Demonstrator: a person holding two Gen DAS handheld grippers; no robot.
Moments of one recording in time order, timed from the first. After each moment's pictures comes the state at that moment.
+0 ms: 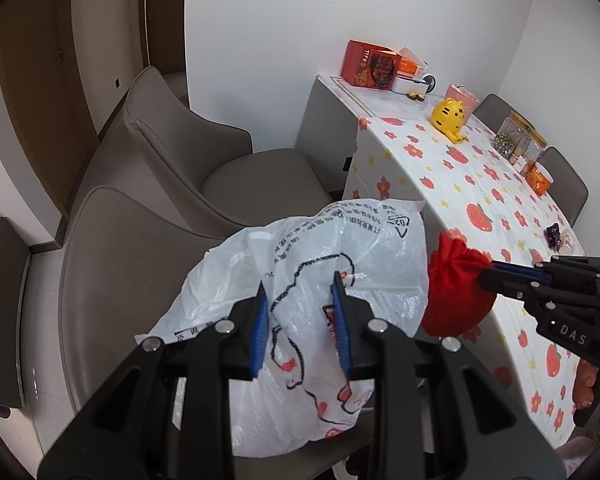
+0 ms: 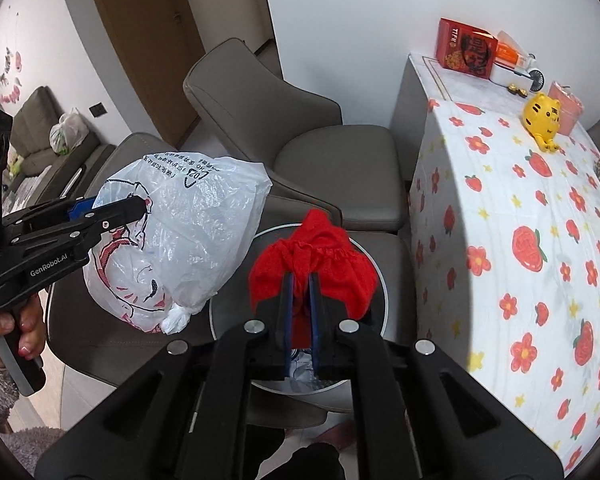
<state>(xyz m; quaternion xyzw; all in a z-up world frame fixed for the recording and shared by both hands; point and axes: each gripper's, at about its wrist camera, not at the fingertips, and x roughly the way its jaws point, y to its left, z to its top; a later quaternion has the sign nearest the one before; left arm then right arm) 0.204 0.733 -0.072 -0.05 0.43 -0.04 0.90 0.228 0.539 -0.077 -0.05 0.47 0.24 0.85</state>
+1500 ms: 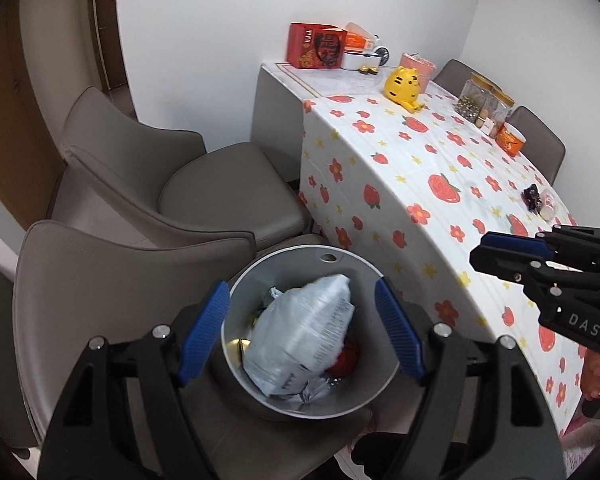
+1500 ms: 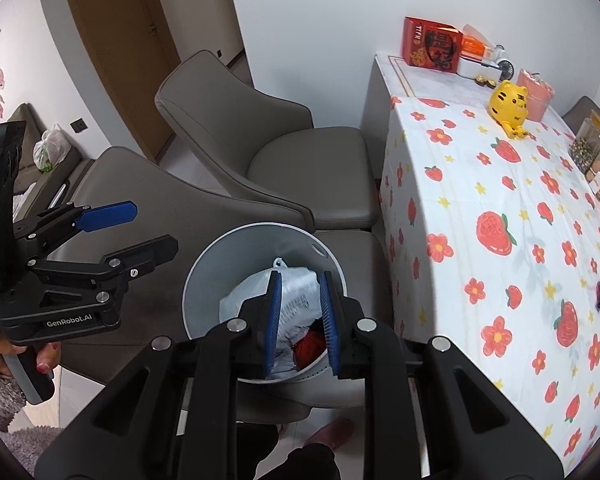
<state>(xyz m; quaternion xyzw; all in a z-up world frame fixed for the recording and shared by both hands) 0.227 0.671 -0.080 0.01 0.45 -0.12 0.89 0.225 0.495 -0.071 -0.03 0.47 0.19 0.86</state>
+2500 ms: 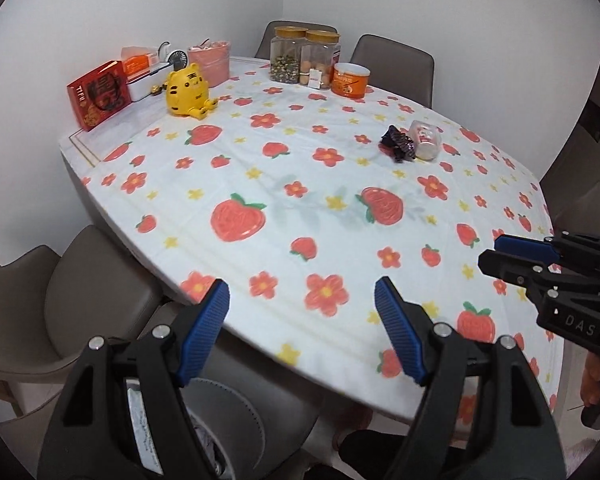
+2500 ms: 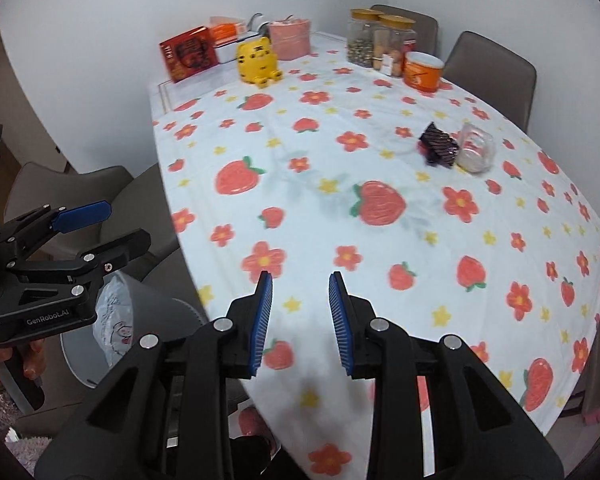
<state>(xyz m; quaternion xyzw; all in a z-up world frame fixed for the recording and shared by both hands) 0.262 0.391 -0.083 0.14 0.42 -0.36 0.82 0.160 0.239 -0.084 0.12 0.45 -0.12 0.88</state>
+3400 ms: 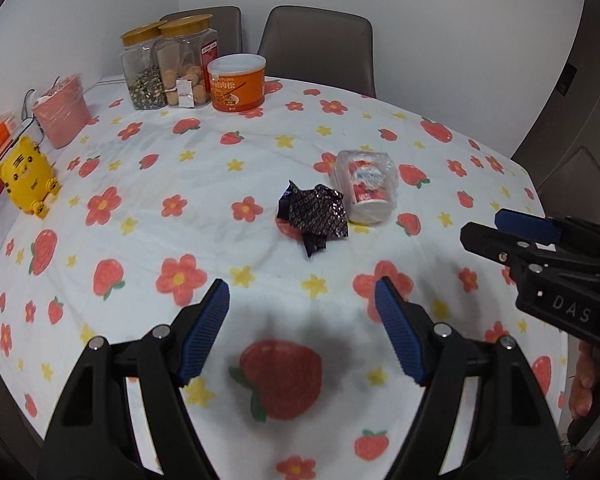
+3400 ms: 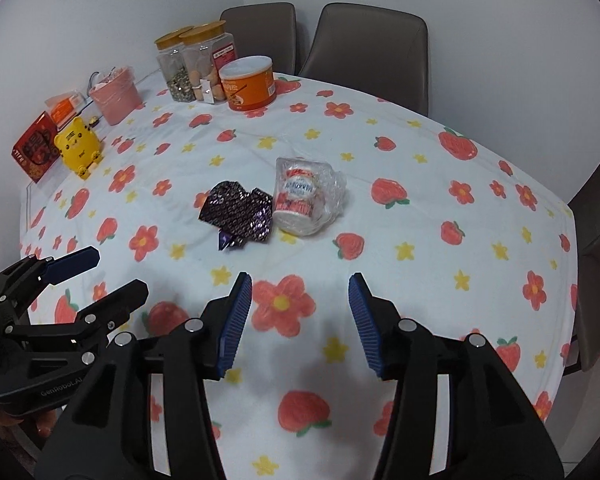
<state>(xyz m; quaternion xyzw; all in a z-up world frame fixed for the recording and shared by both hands) 0.349 0.104 -0.132 0.20 0.43 -0.45 0.76 0.237 -0.011 -0.126 0.20 0.44 -0.27 0.83</state>
